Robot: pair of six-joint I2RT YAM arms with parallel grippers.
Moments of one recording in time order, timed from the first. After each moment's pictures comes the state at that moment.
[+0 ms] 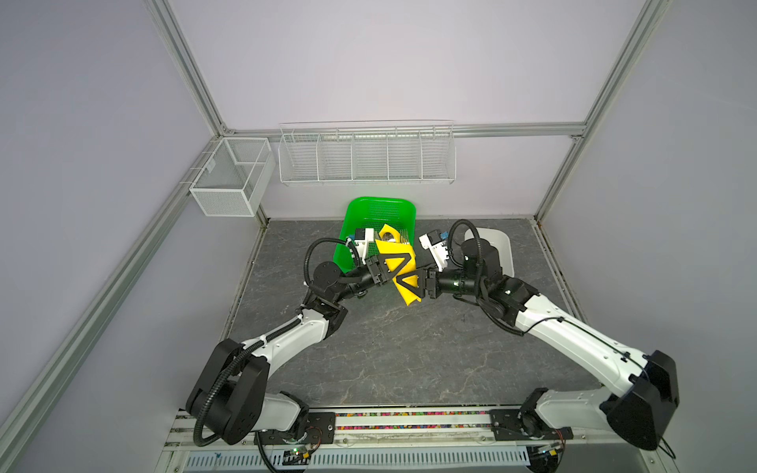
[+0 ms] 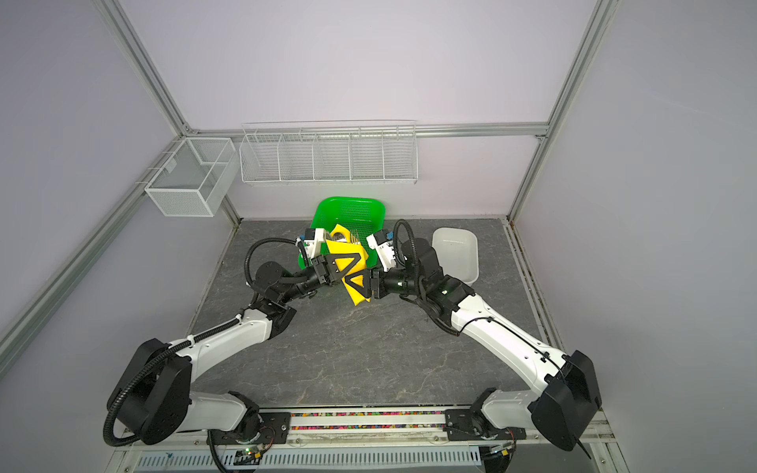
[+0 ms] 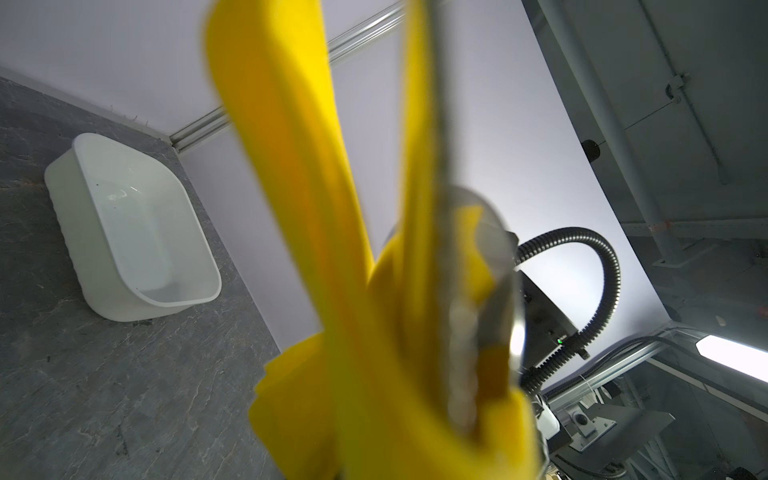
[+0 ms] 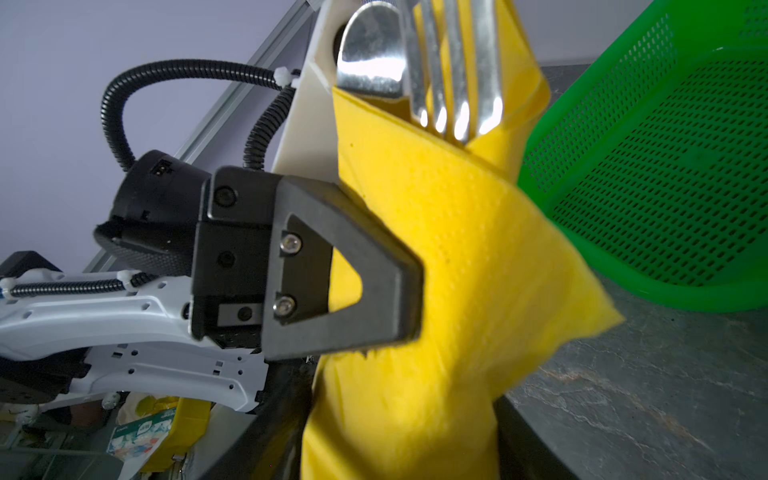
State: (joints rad) left arm -0.56 1.38 0.74 0.96 0.72 -1.29; right arm 0.71 1.31 1.12 -0.14 -0.54 0.53
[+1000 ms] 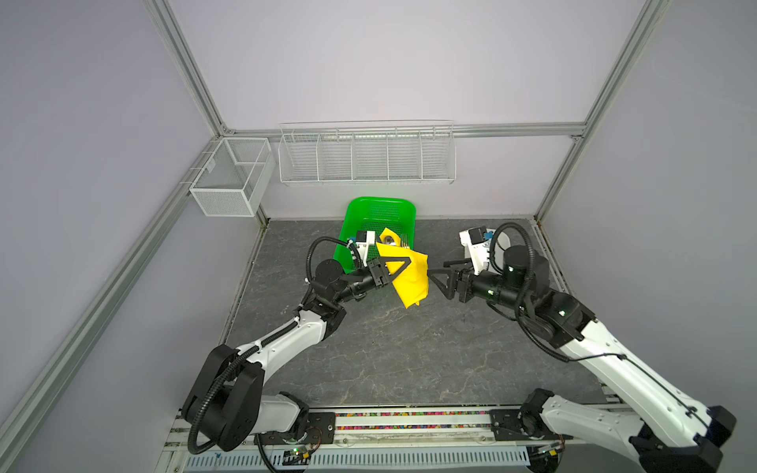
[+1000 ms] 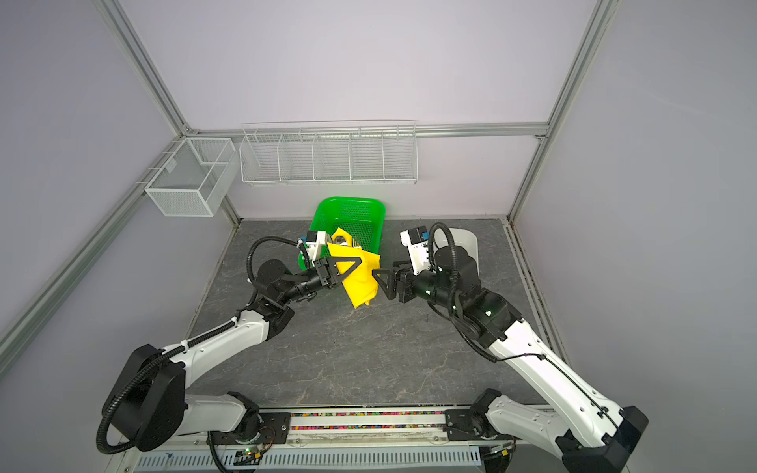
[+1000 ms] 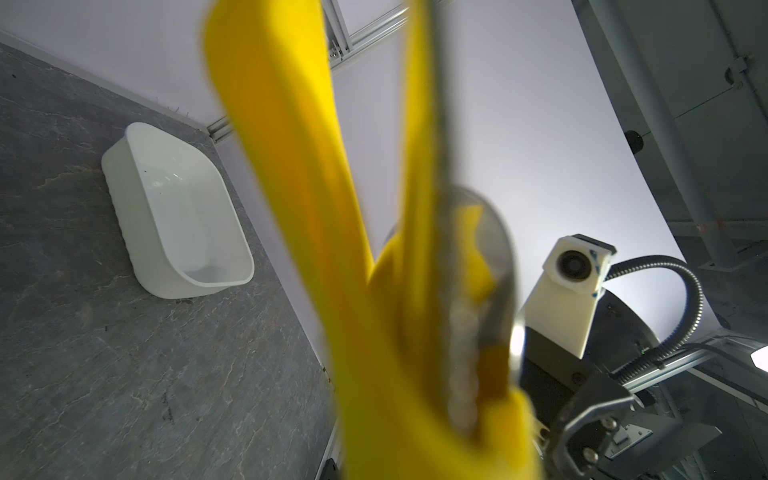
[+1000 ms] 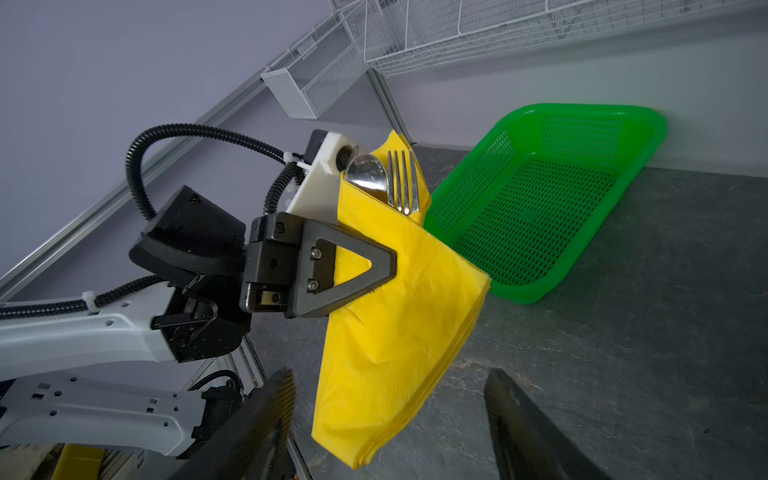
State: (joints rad) left arm -0.56 1.35 0.74 0.80 0.70 -1.20; right arm 0.71 1.02 1.13 -0.39 -0.23 0.40
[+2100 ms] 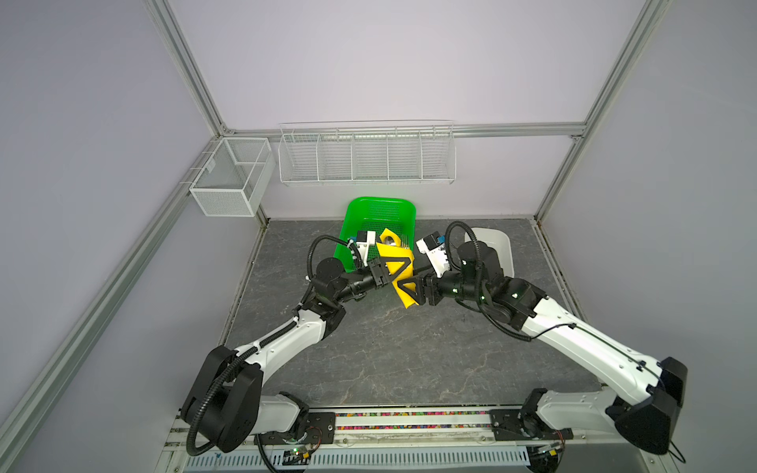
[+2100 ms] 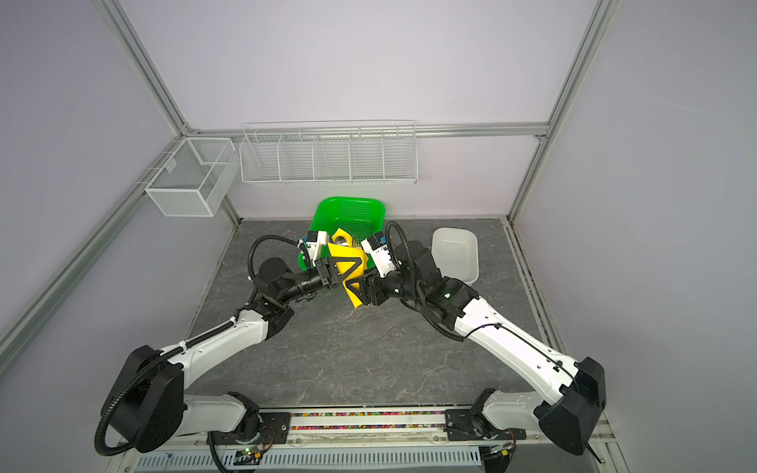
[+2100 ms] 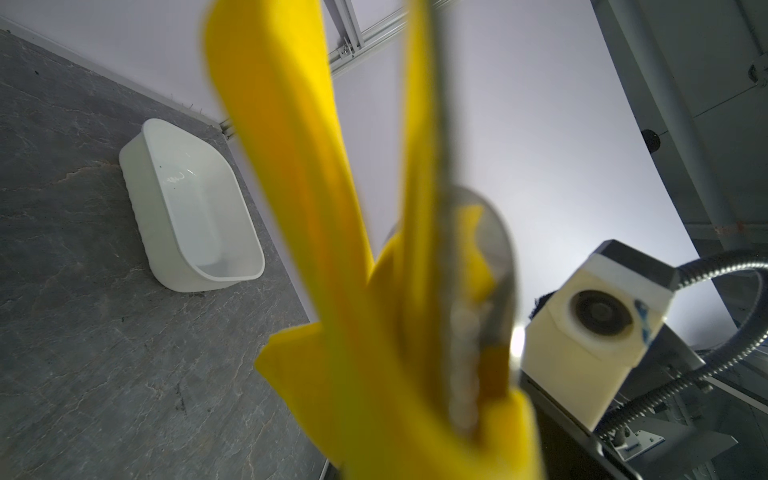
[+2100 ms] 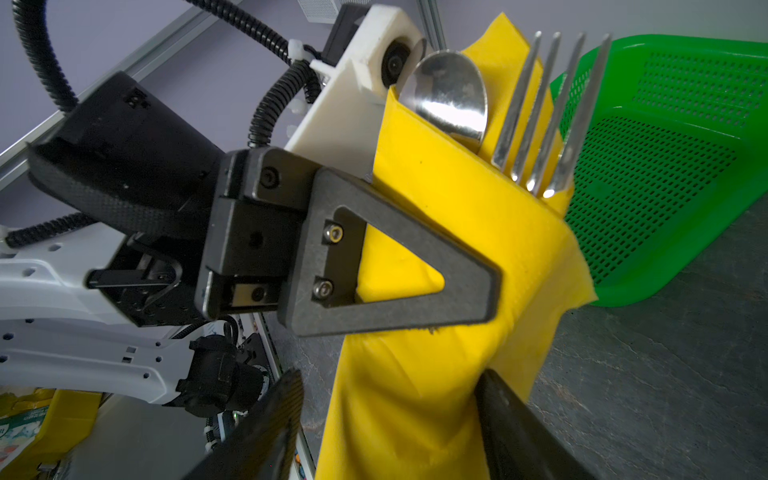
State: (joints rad) left arm -0.56 1.34 0.76 0.75 0.70 -1.18; right arm 0.80 1.28 1.20 -0.35 -0.30 0.32
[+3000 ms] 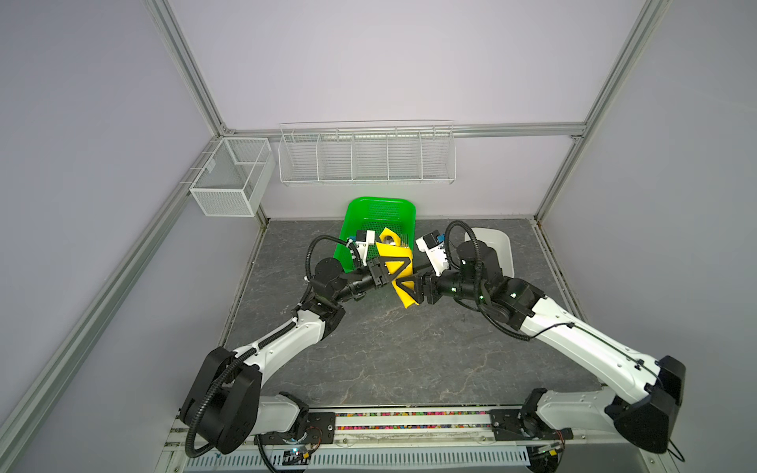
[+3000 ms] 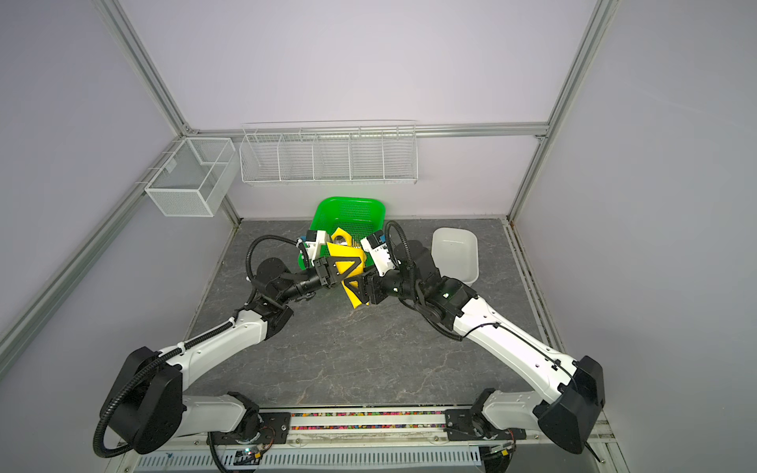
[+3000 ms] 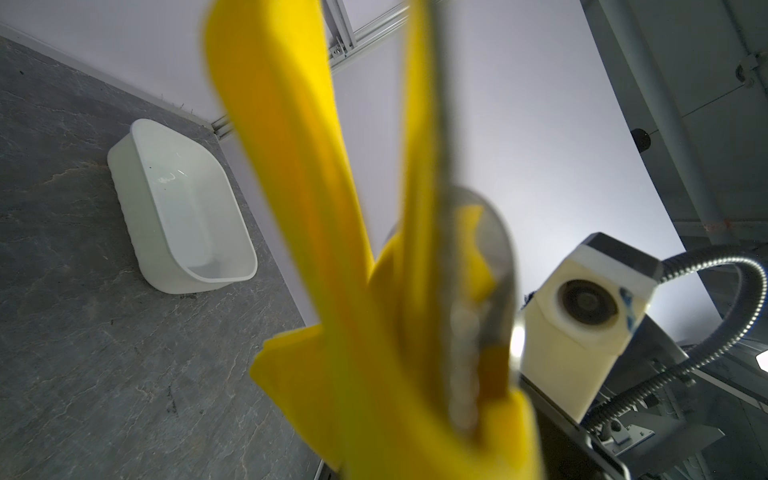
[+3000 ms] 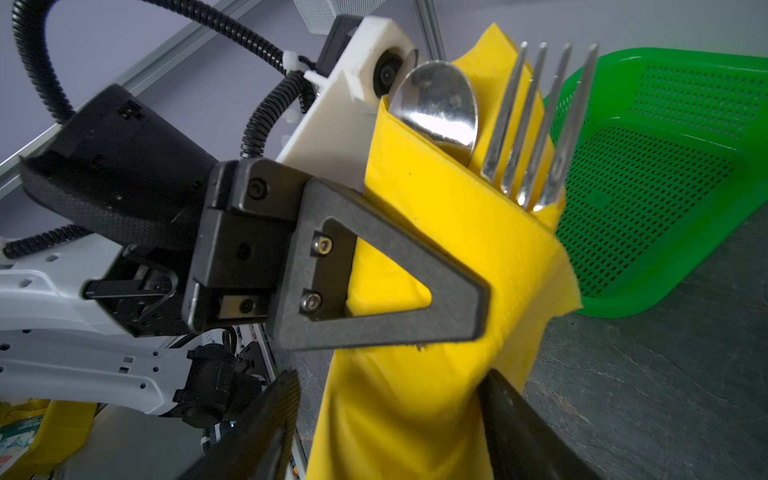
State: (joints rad) left arm -0.56 1.33 0.76 0.77 0.72 -1.20; right arm 0.80 1.29 1.20 -0.32 -0.30 0.32
